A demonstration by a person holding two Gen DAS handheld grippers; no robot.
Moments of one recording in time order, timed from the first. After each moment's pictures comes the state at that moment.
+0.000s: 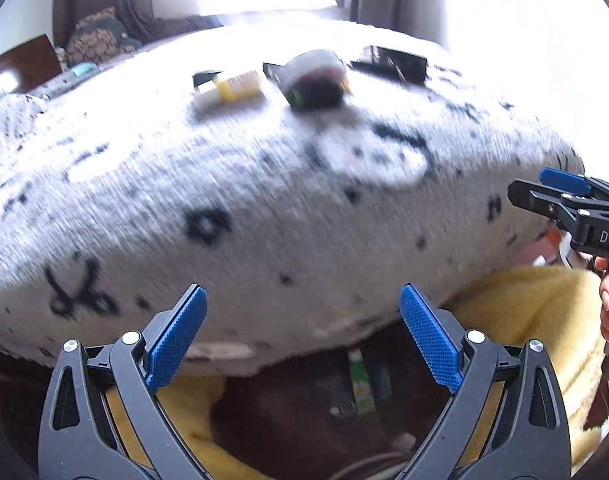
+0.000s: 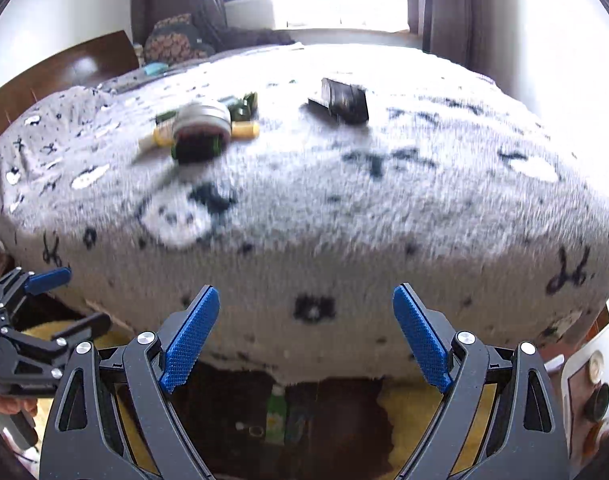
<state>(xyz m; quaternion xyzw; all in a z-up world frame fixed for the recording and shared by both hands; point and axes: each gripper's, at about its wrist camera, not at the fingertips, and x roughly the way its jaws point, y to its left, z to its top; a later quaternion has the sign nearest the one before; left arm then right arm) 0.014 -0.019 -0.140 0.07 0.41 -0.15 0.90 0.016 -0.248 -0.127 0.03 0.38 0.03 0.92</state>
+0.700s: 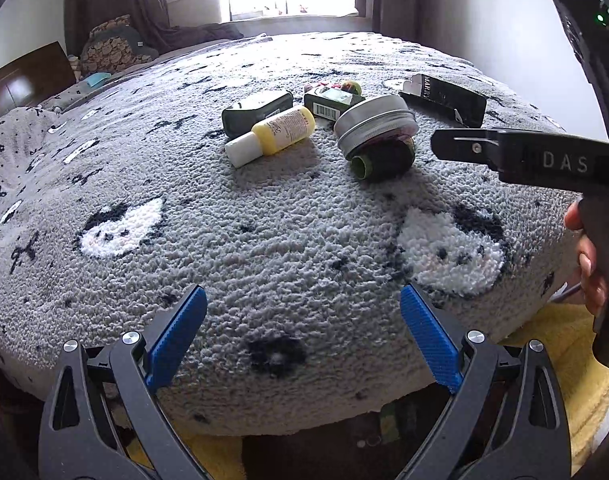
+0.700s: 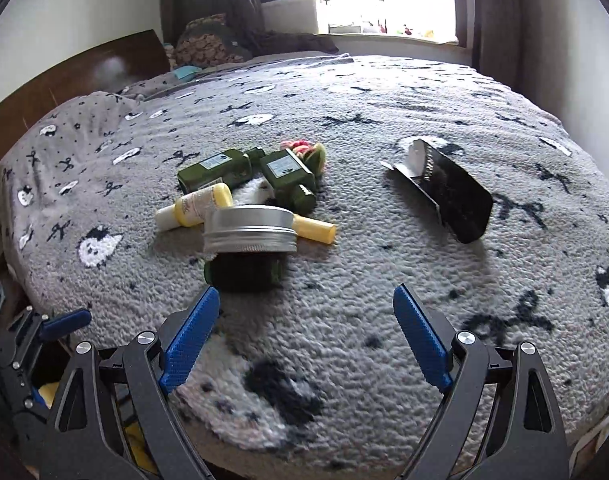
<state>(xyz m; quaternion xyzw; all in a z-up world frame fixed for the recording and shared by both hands) 0.087 -0.001 -0.126 0.07 0.40 -0.12 0.91 0.151 -0.179 -0.100 0.03 0.38 0.11 0.92</state>
